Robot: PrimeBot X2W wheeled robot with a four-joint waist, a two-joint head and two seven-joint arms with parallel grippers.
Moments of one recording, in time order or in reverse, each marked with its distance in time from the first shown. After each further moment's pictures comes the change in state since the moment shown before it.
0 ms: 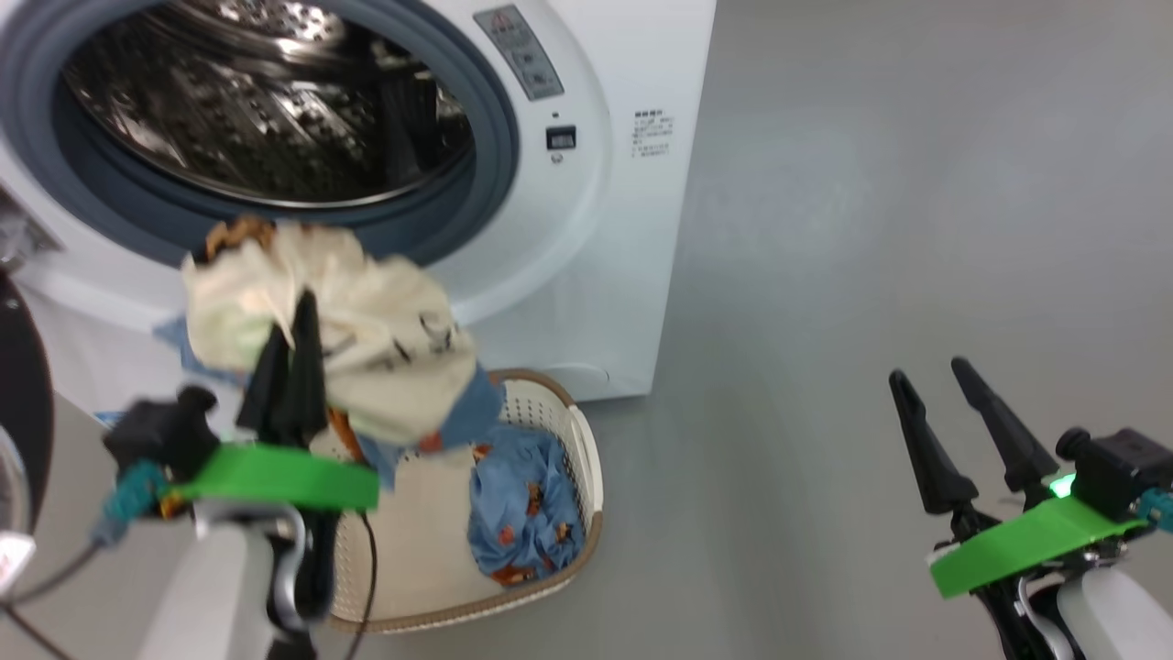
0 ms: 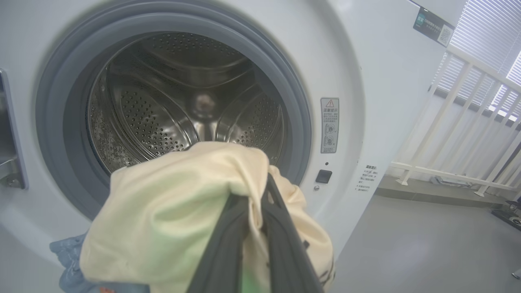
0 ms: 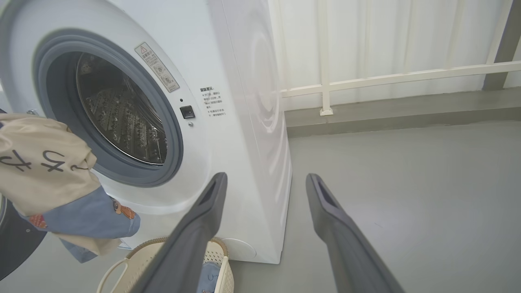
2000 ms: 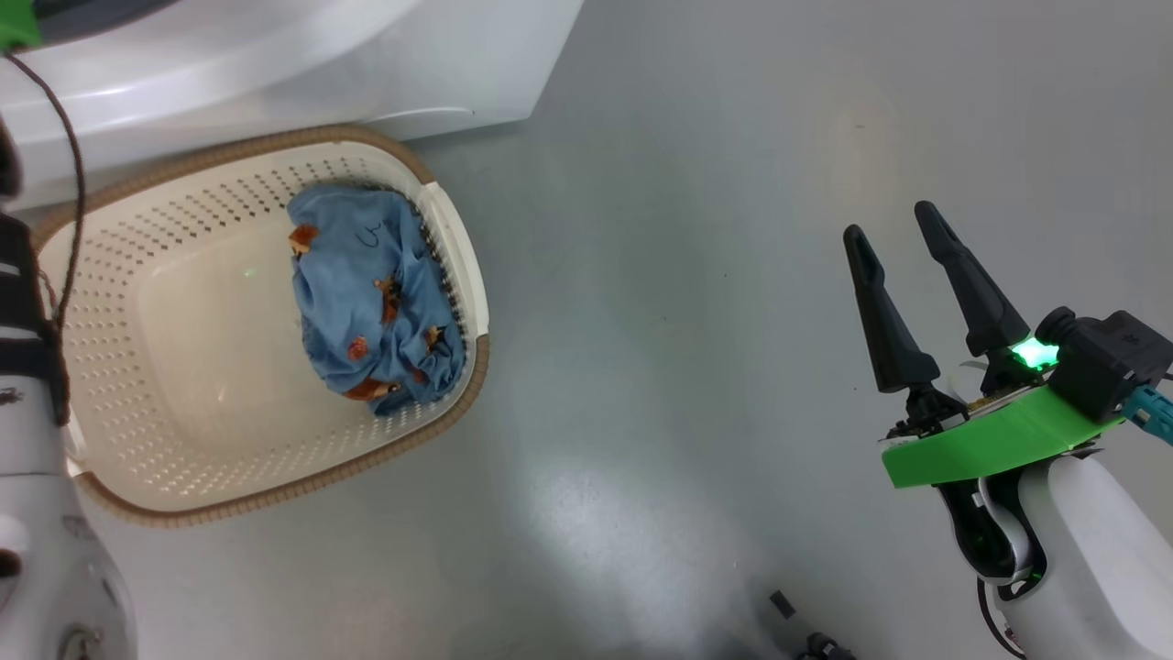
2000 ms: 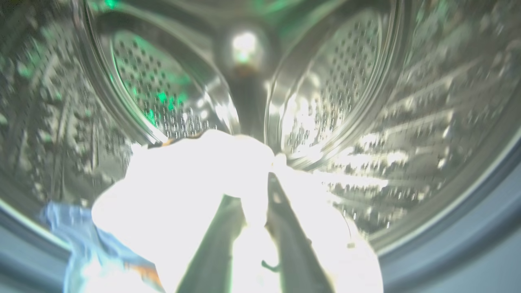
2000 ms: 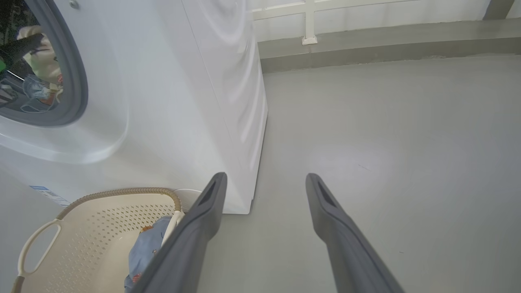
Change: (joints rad) left arm -0.848 0.095 0.331 0.473 0.343 -0.062 -0.007; right arm -0.211 0.074 0.008 -0.089 -0.089 0.000 0.000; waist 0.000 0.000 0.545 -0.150
